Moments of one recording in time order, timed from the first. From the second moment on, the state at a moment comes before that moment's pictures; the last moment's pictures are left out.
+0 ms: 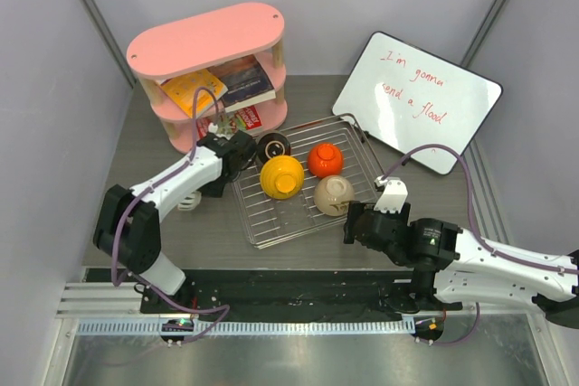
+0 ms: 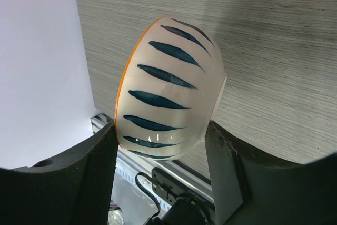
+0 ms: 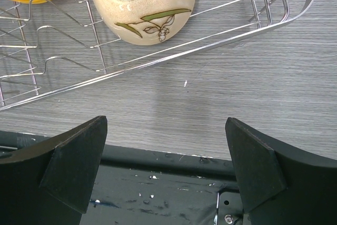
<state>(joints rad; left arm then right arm) -0.54 1.57 1.18 -1.16 -0.78 -0.45 1.22 0.80 0.75 -0.97 0.68 1.07</state>
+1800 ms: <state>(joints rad) -0.57 1.68 1.15 -1.16 -0.60 -0.41 1.22 0.79 0.77 -0.97 0.67 1.07</state>
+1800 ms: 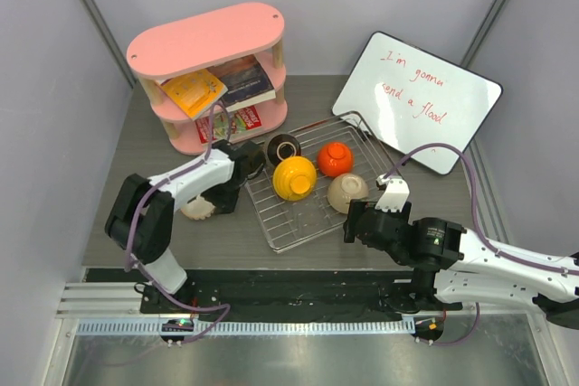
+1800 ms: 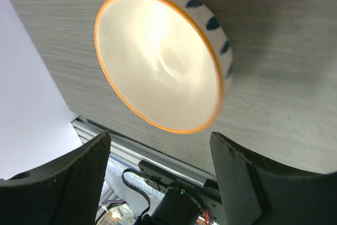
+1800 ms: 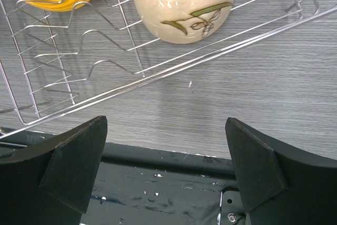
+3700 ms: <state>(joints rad) -0.63 1.66 1.31 -0.93 -0.35 -0.59 1.22 0.78 0.76 -0.98 0.67 1.07</state>
